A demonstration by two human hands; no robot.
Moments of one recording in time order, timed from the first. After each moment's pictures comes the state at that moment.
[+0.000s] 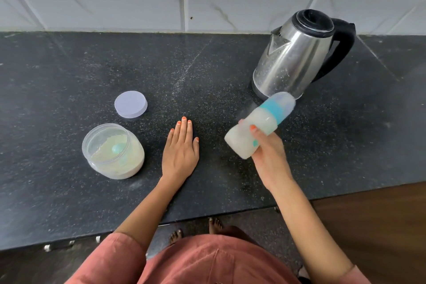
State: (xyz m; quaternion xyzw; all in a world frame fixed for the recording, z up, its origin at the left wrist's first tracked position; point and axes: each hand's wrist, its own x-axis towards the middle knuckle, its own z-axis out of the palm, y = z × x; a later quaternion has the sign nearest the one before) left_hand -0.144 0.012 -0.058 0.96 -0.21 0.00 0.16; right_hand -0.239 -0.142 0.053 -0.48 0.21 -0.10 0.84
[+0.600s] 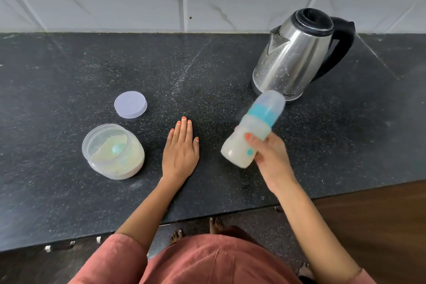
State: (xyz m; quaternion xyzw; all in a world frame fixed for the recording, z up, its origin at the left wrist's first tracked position) left_hand -0.143 0.012 -0.059 0.96 -0.21 0.00 0.15; right_hand -0.246 -0.142 0.055 -0.54 0.21 -0.09 0.81
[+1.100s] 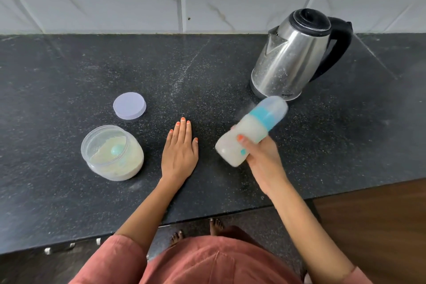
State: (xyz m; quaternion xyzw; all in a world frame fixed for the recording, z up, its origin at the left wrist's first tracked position) left_hand -0.143 0.012 -0.059 0.96 -0.22 0.00 0.15; right_hand -0.242 -0.133 0.050 -0.53 0.21 -0.10 0.82
